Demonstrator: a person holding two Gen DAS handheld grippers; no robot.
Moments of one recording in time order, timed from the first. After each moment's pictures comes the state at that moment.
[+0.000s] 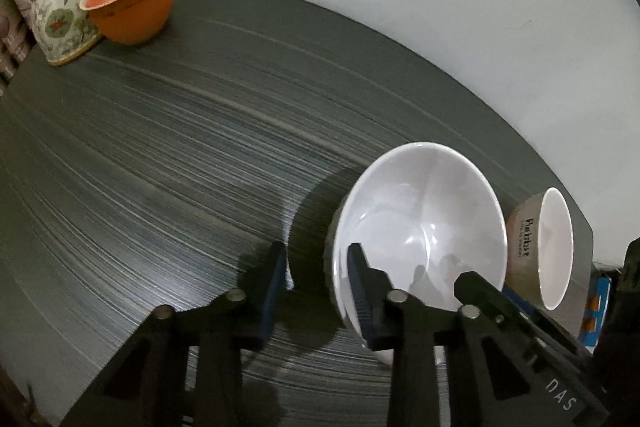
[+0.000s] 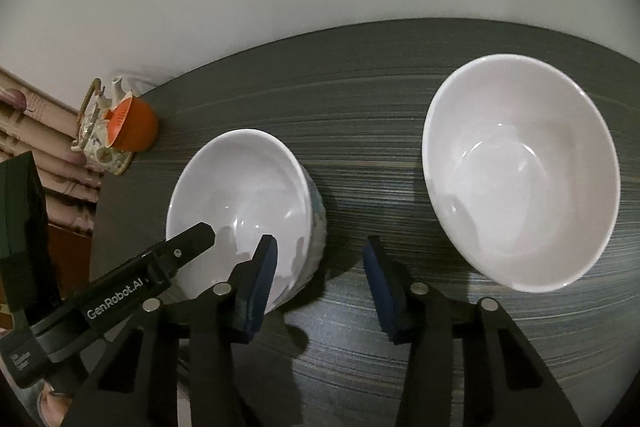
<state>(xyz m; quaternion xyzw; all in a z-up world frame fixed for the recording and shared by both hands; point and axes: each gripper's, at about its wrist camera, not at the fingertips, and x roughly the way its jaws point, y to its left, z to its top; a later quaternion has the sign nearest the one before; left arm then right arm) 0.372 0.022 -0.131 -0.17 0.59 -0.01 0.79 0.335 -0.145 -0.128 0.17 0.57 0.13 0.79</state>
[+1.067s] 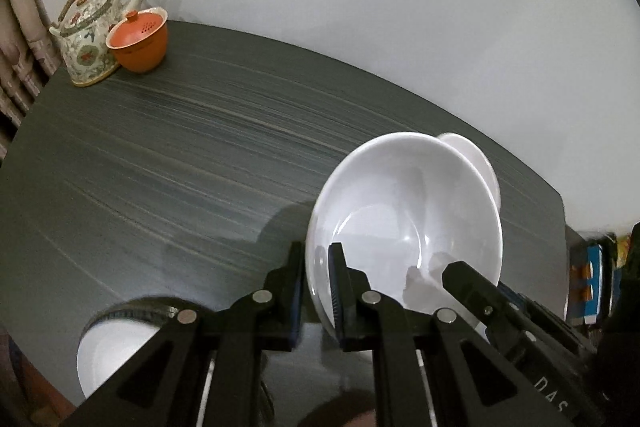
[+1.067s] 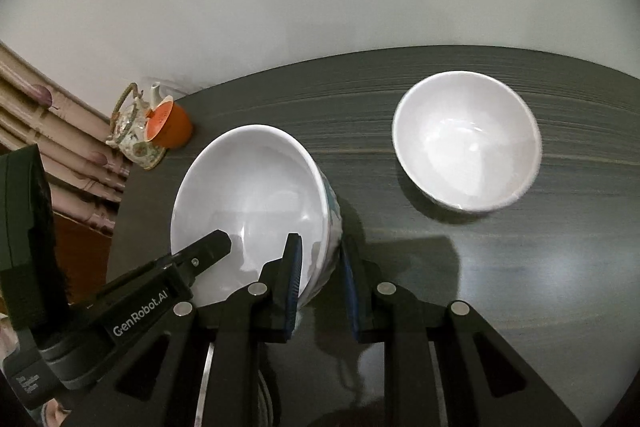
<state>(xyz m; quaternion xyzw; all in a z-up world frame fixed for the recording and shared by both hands) 0.286 -0.025 -0.055 -0.14 0.55 -0.04 0.82 0.261 -0.163 -0.065 0.17 0.53 0.14 0.82</state>
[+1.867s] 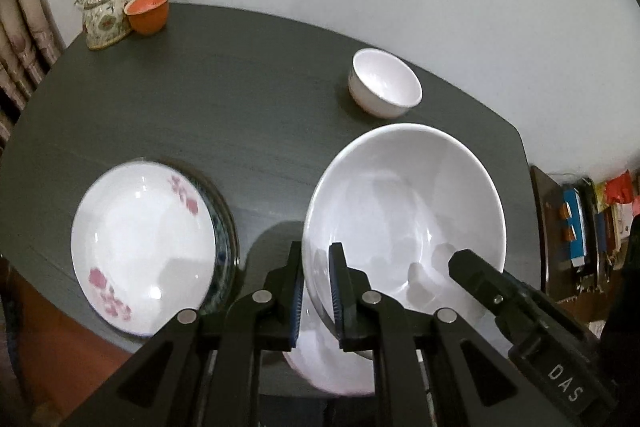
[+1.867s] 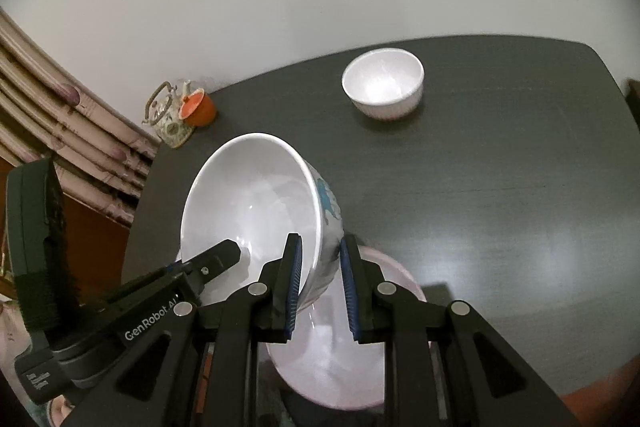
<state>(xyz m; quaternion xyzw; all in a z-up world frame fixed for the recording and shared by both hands) 0.123 -0.059 -0.016 -0.13 0.56 -0.09 0.82 0.101 -0.193 -0.019 0.19 0.49 0.11 0.84</state>
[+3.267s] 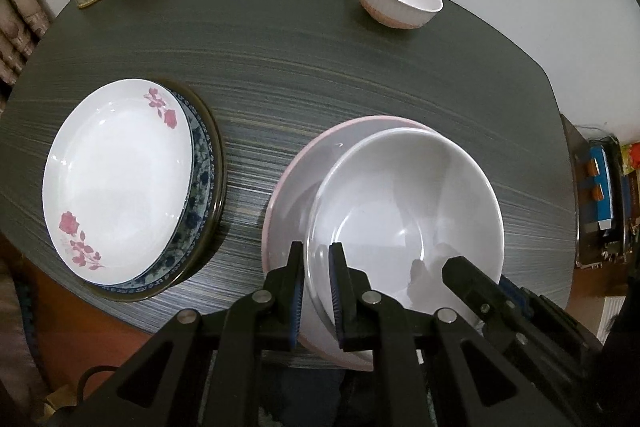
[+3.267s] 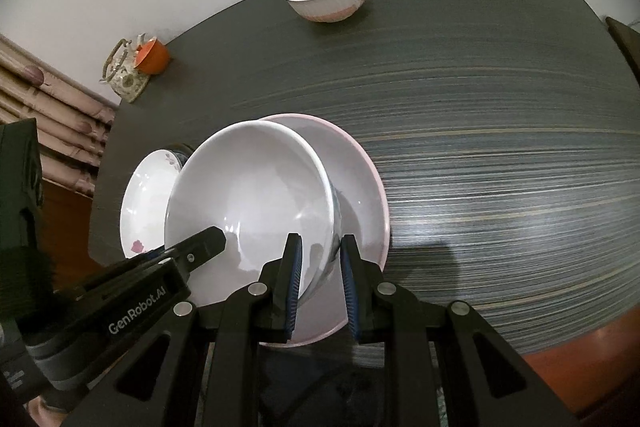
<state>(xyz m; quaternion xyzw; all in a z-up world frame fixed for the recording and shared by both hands) 0.103 -0.085 -0.085 -0.08 0.62 -0.07 0.77 0.054 -0.196 -0.103 0.19 0.56 0.07 0.80</state>
